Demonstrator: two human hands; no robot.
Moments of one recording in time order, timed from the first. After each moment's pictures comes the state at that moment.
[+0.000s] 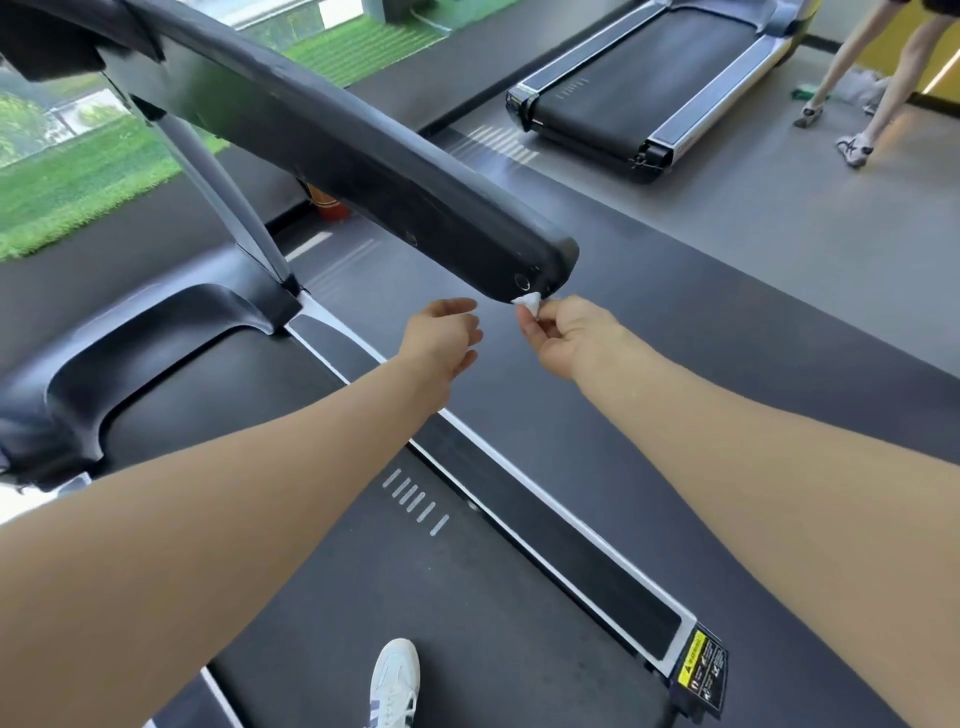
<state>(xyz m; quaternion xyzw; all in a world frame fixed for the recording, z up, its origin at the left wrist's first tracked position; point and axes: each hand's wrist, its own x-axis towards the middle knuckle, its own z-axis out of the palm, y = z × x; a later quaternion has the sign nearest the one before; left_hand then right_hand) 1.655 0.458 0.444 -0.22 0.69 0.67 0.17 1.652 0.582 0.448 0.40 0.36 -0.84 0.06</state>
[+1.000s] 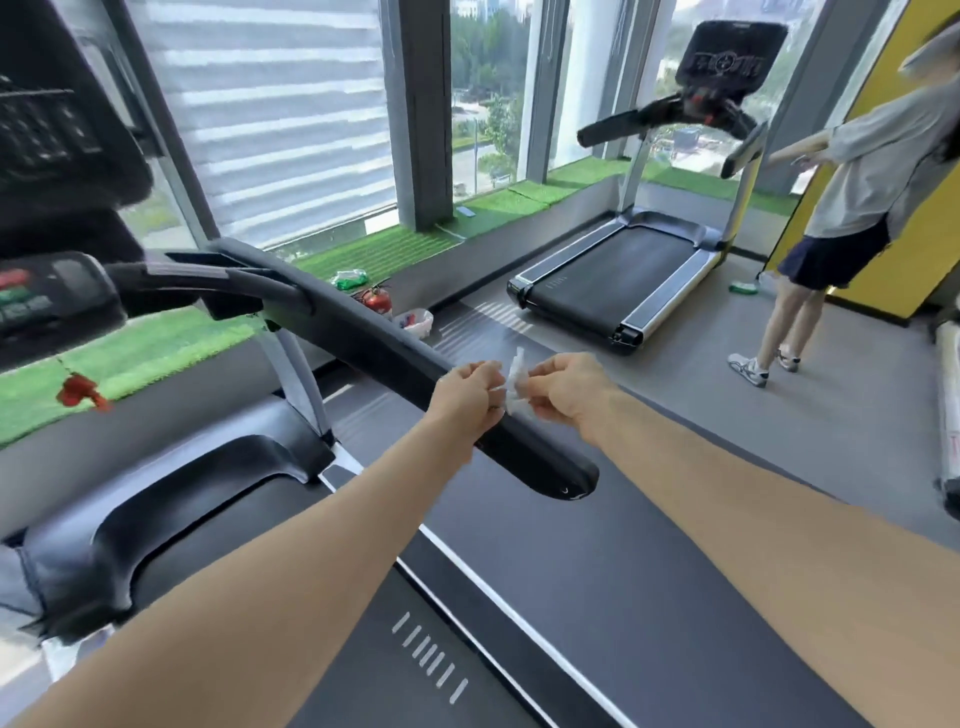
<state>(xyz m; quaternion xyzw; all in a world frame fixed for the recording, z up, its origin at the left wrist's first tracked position) 1.641 0.383 0.674 -0.11 0.62 0.76 0.14 1.657 0.501 0.699 0.18 0.76 -0.62 0.04</state>
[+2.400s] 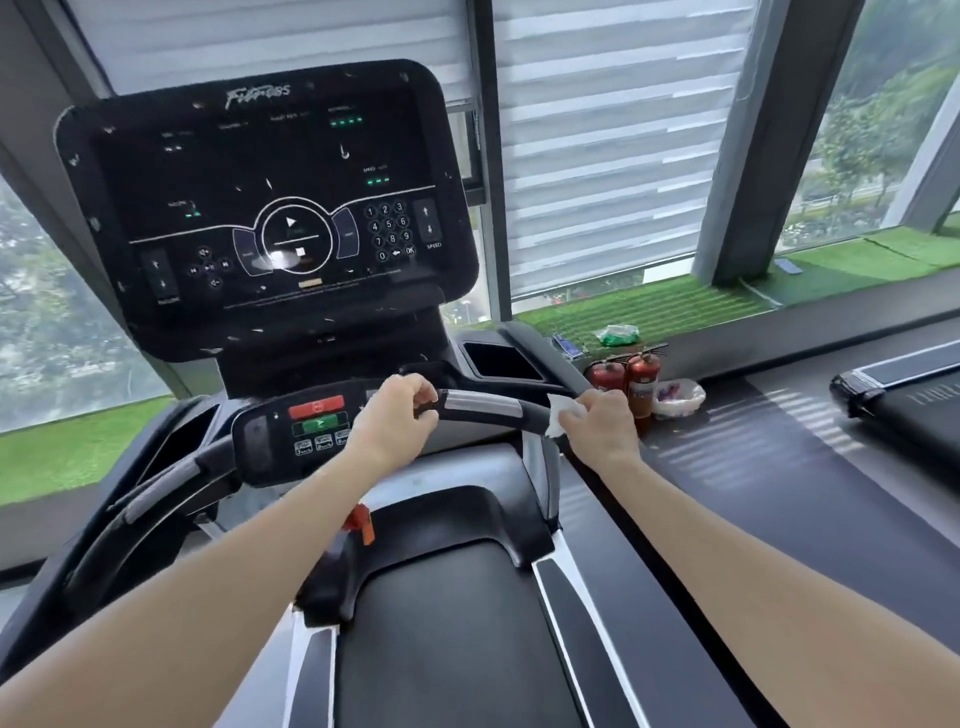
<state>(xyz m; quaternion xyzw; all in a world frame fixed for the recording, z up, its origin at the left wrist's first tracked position) 1.382 -0.016 0.712 -0.18 0.94 0.25 -0.12 1.274 0.179 0.667 -0.10 0.90 -0.42 0.05</state>
